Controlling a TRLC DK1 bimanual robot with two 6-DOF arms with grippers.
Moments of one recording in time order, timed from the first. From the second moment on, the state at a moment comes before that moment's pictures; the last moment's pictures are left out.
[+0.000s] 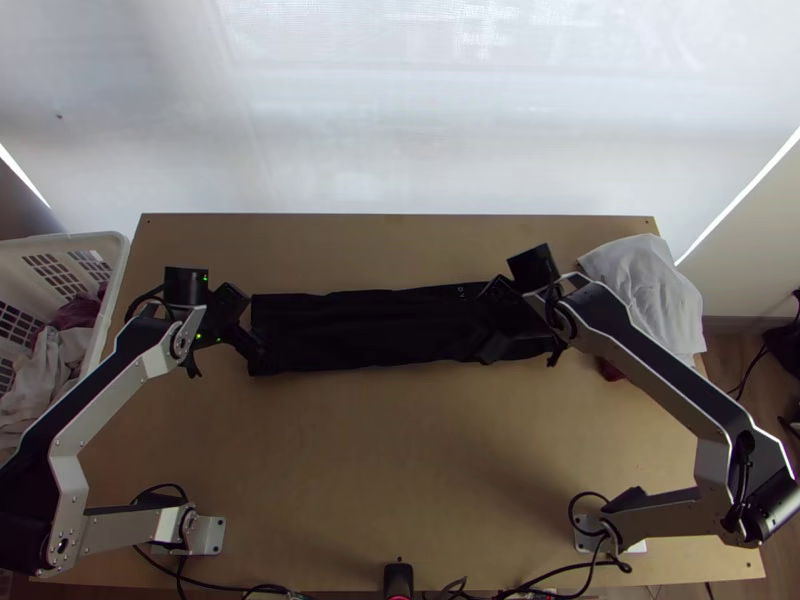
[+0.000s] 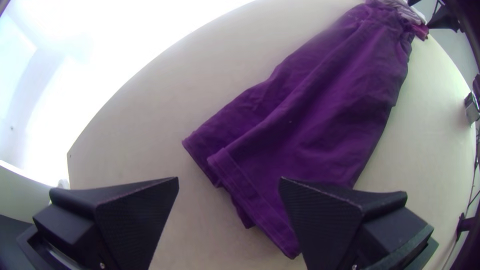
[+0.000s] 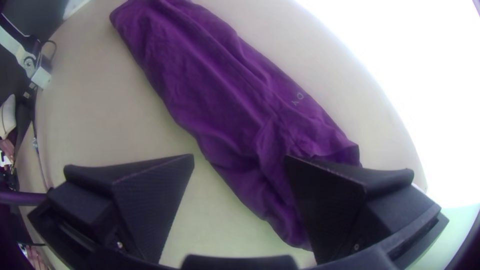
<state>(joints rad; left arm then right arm) -0.09 1.38 0.93 -0.41 0.09 0.56 0.53 1.52 1.24 -0.73 -0.12 -0.36</state>
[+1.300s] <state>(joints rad) -0.26 1.04 0.59 -0.32 0.00 0.76 0.70 1.61 1.09 -0.49 0.13 -0.34</state>
